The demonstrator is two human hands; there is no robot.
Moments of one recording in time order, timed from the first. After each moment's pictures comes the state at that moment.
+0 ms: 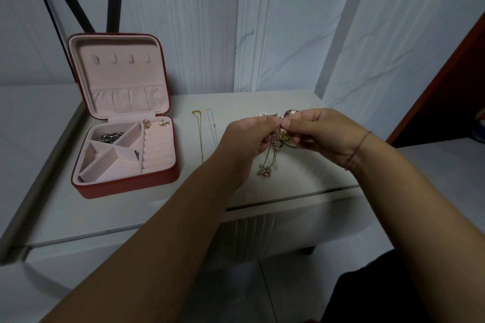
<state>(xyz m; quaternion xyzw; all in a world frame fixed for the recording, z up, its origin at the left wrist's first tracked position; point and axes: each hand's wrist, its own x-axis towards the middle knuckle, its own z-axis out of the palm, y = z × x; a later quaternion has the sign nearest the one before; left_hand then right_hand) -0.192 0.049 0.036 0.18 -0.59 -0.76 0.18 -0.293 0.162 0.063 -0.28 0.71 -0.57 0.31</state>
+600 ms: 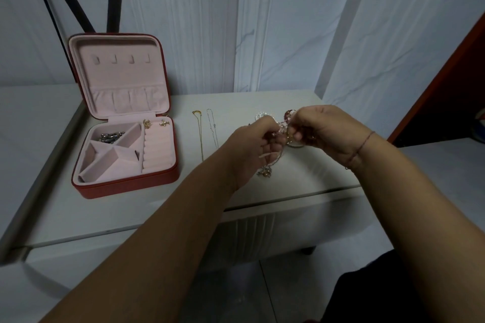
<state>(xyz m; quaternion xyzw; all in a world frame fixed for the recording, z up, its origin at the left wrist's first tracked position) -0.194 0.052 0.039 0.20 -0.56 -0.80 0.08 -0.291 0.157 0.068 -0.25 0.74 -0.57 0.26</state>
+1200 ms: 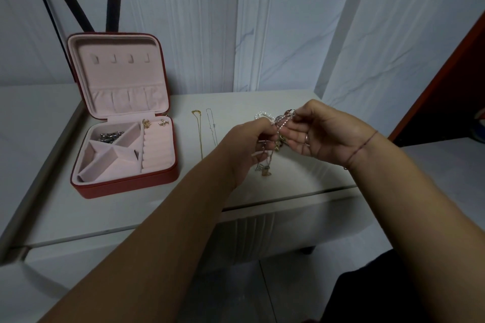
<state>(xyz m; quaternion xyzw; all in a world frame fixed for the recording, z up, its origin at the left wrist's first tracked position) -0.194 0.046 0.037 0.21 -0.58 -0.78 0.10 -0.298 0.158 0.068 -0.12 0.61 -0.66 0.43</state>
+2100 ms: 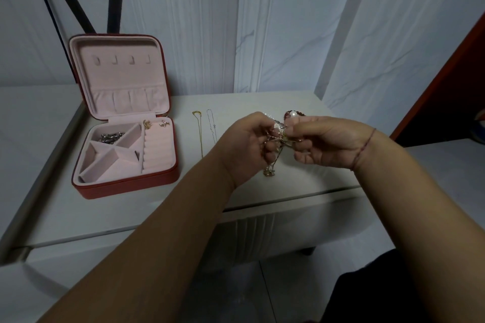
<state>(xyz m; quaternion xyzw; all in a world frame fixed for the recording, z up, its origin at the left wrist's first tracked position) -0.193 0.043 0.040 0.15 -0.47 -0.87 0.04 -0.296 0.164 0.069 -0.19 0.64 -0.57 0.48</state>
